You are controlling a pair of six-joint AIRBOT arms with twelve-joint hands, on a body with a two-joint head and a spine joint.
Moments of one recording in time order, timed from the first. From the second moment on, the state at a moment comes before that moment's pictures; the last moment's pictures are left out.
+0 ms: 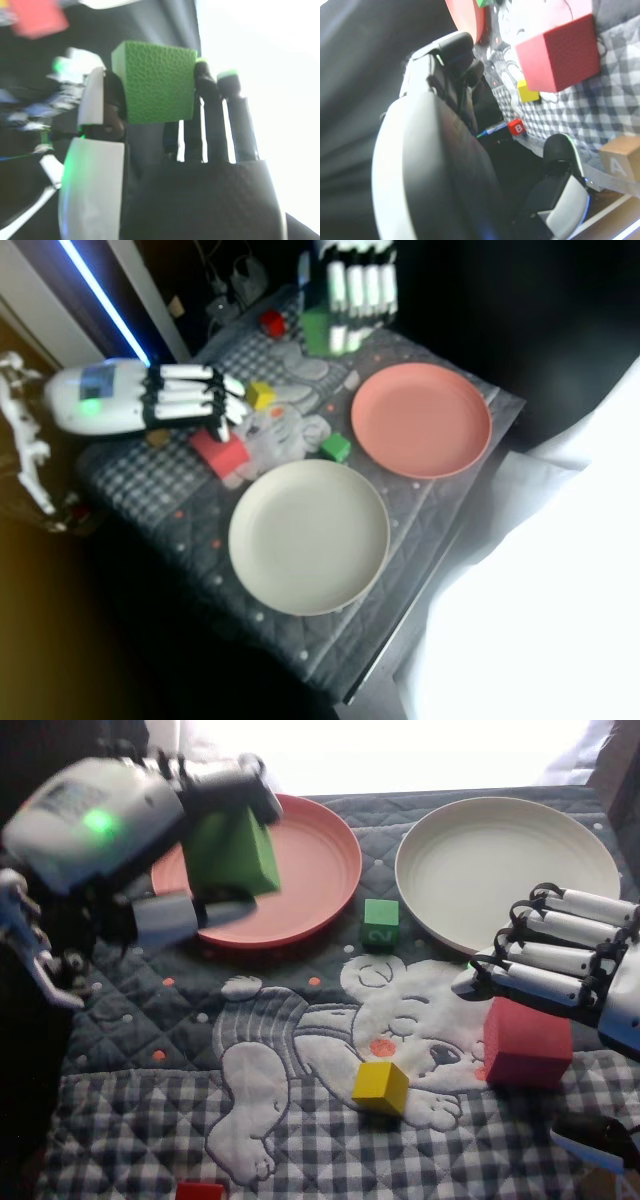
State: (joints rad) left arm 0.76 -0.94 1.03 -0.09 -0.89 0.40; right arm -0.90 -0.79 0.81 2.99 -0.99 2.06
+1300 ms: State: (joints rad) left arm 0.54 -1.22 1.44 -0.25 -0.34 0.40; right arm -0.90 -0.81 0.83 2.99 -0.99 2.07
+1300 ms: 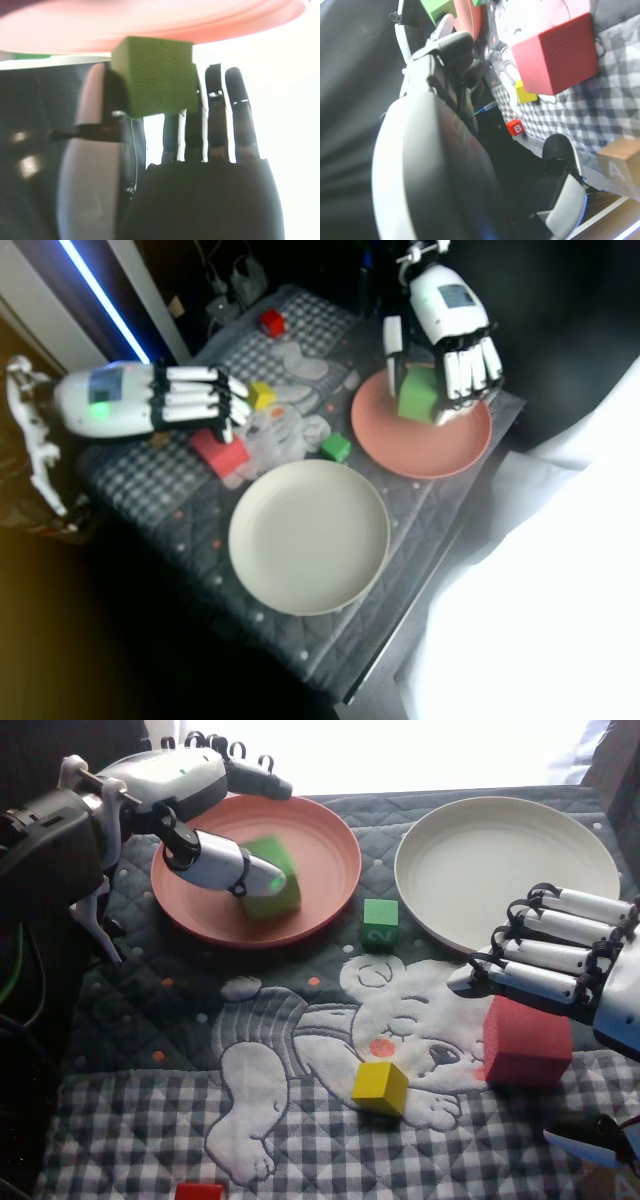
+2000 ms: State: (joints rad) left arm 0.78 -0.97 1.03 -0.23 -0.89 0.40; right arm -0.84 -0.85 0.89 2.99 -0.94 2.08
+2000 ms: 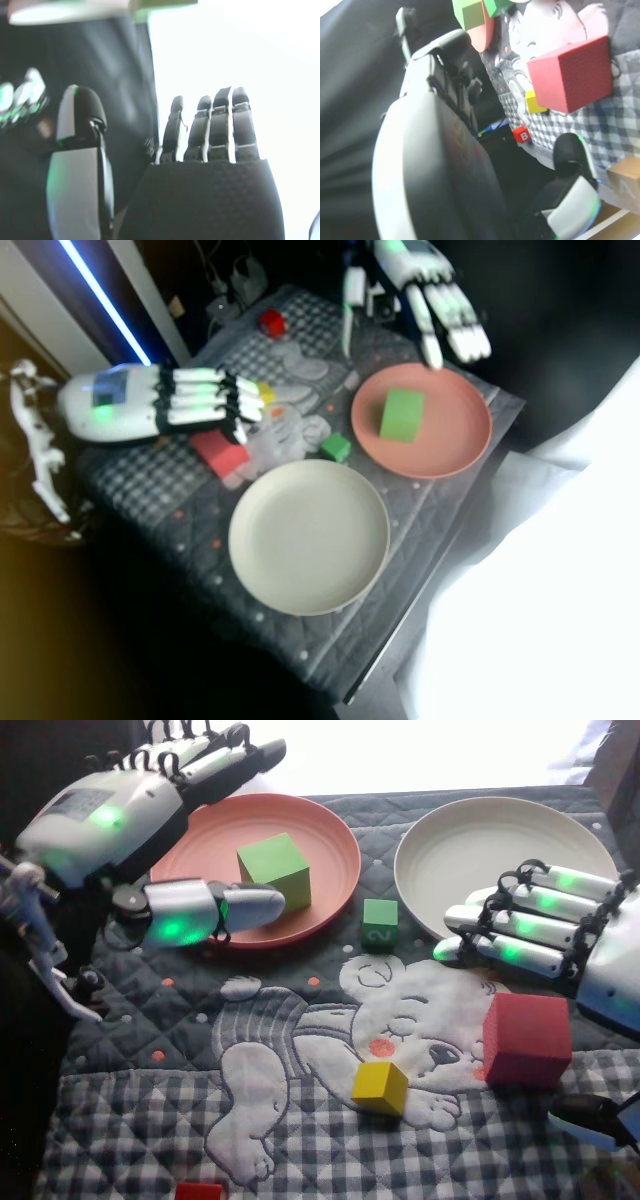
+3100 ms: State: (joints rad) left arm 0.86 -0.93 0.95 -0.22 -1.09 0.40; right arm -0.76 -0.92 0.95 2.99 -0.83 2.11
